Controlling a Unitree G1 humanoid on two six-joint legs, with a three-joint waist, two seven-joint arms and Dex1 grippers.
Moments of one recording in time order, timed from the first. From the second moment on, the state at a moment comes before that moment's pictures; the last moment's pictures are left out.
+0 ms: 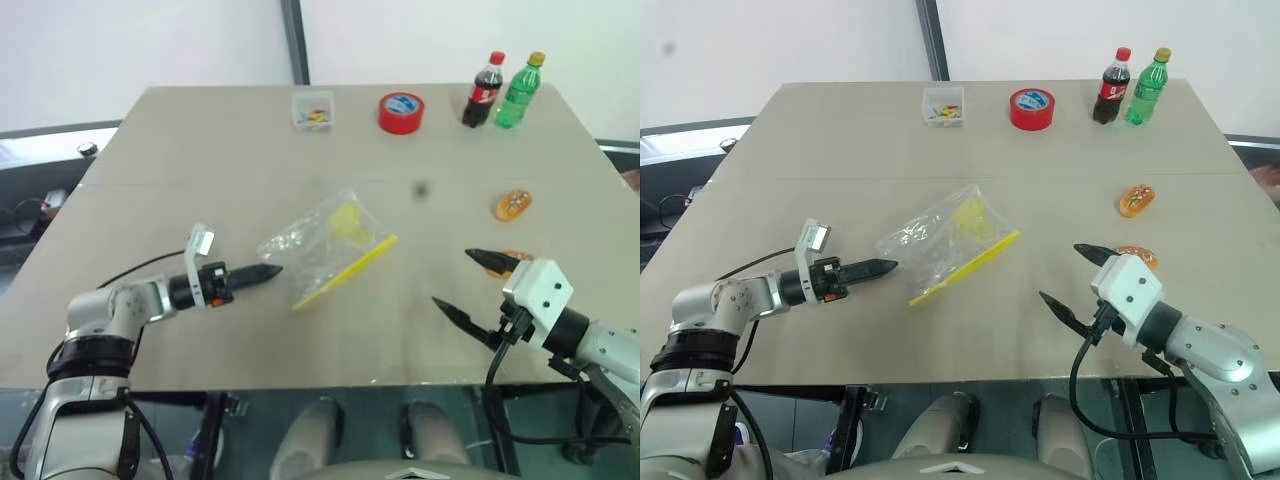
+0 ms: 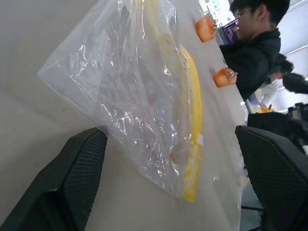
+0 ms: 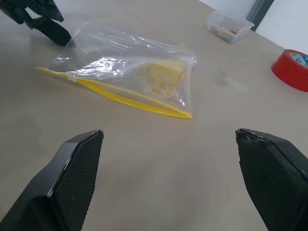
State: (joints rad) left arm -0.43 0.74 0.13 0.40 -0.76 1.04 -1.18; right arm 0.19 -0.69 -0.13 -0.81 0.36 0.44 0.62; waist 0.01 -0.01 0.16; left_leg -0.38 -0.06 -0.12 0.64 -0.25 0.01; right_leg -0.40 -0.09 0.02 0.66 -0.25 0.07
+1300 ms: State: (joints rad) left arm -0.78 -0.03 0.86 0.30 -0.90 1.55 0.05; right arm 0.08 -0.64 0.15 -0.71 -0.04 0.37 0.46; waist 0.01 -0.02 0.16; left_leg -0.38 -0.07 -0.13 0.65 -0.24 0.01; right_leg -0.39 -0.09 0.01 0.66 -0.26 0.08
